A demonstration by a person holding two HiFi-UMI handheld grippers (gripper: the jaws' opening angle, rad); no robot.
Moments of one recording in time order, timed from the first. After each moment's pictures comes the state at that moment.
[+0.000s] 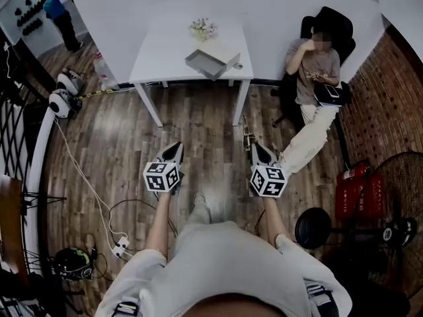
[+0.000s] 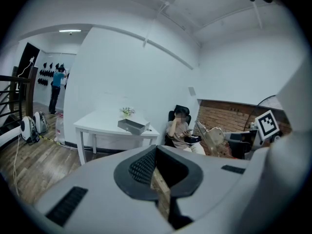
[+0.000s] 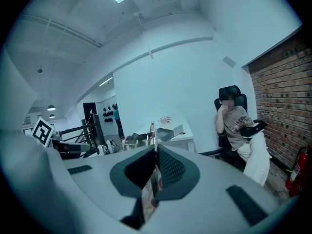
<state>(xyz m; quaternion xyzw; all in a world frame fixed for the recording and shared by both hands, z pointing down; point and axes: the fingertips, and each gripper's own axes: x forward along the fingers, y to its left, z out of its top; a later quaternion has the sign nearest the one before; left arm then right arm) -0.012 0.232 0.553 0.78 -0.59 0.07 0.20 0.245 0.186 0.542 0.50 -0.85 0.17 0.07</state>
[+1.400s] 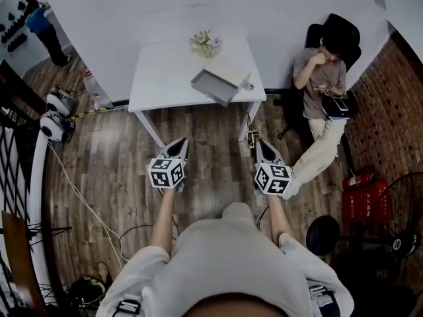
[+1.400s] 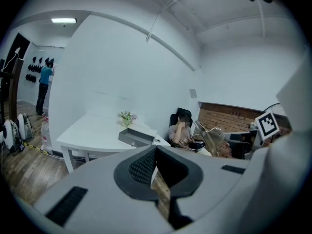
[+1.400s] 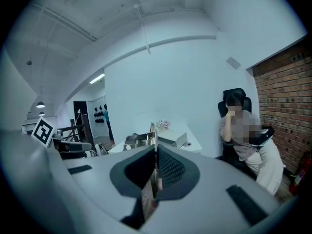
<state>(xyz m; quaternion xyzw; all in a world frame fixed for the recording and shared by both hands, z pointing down) -0.123 0.033 0.547 0.81 -0.55 0.06 0.20 0.133 0.014 0.529 0.54 -0.83 0.15 0.07</state>
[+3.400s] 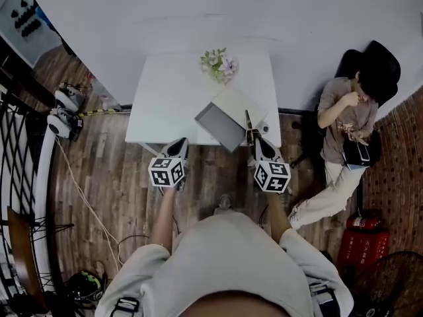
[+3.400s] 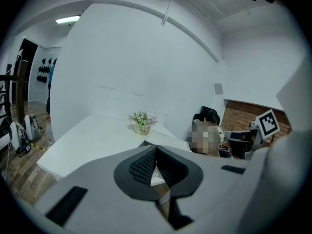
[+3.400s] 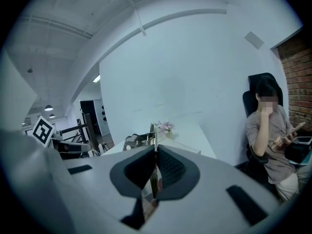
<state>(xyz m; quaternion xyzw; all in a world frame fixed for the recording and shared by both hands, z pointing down) -0.157 -0.239 0.569 0.75 -0.61 0.08 0.23 0.092 -0.300 0.555 0.47 -0.86 0.18 0.09</state>
